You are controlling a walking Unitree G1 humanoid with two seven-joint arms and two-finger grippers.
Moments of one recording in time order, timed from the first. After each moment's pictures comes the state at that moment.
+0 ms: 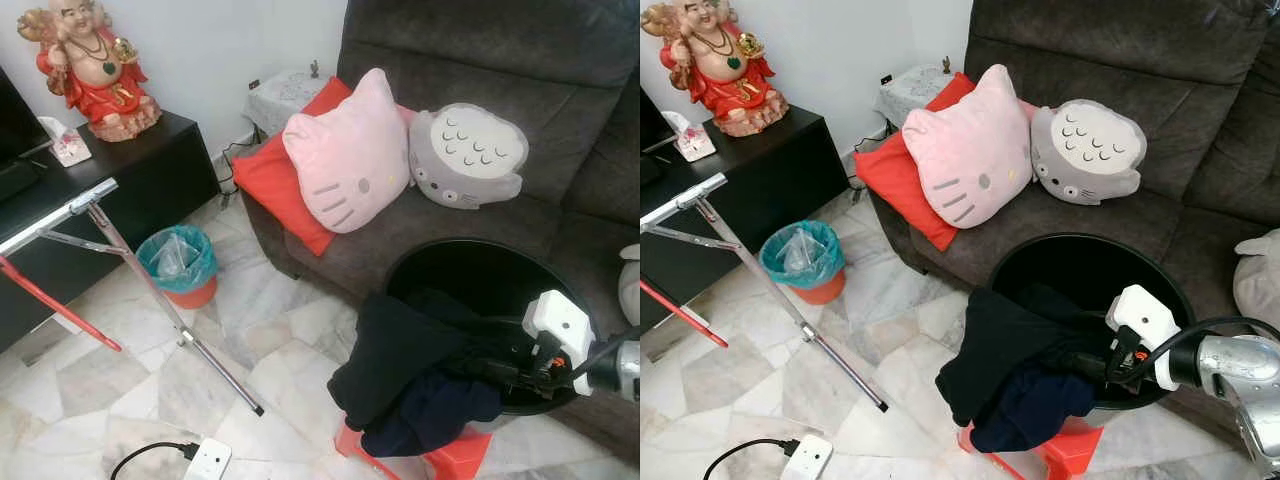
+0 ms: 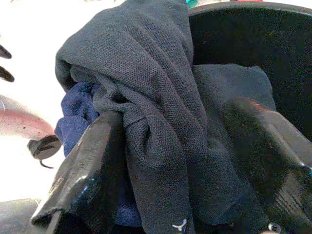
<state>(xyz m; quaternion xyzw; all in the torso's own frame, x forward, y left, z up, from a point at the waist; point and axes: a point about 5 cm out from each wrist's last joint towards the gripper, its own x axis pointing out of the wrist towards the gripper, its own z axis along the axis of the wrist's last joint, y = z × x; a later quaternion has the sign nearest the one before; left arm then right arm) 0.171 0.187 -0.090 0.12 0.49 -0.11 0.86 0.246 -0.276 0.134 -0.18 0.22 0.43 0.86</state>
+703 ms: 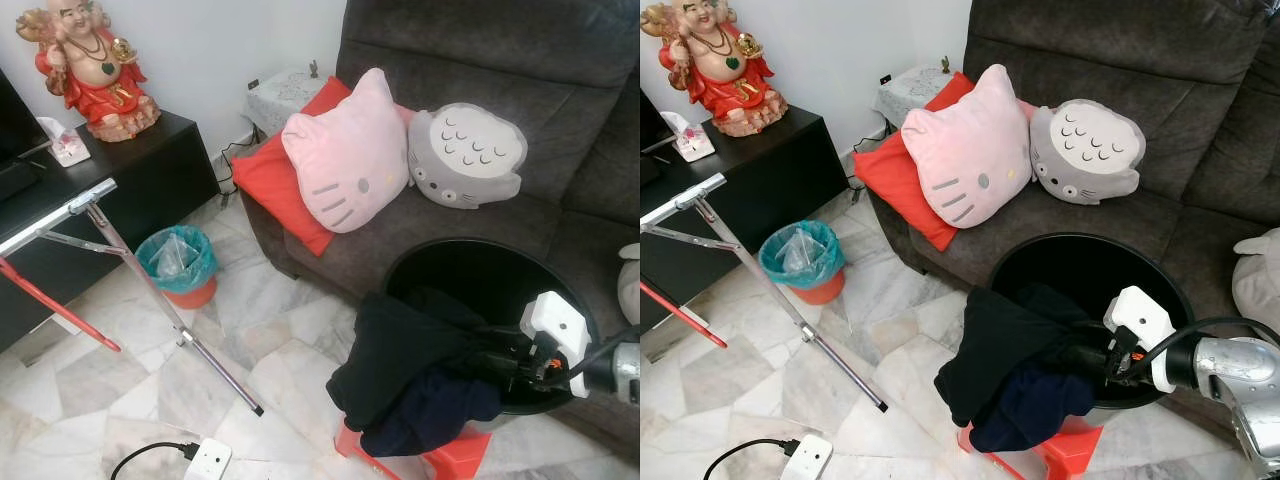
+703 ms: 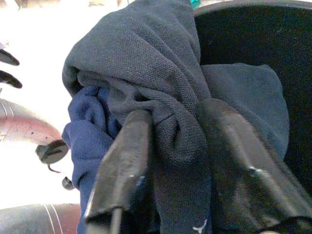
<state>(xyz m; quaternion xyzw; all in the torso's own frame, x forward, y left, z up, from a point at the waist) 0.171 0.187 -0.090 0.12 0.49 -0.11 0.86 0.246 -0.271 0.129 -0.16 0.22 0.43 0.86</state>
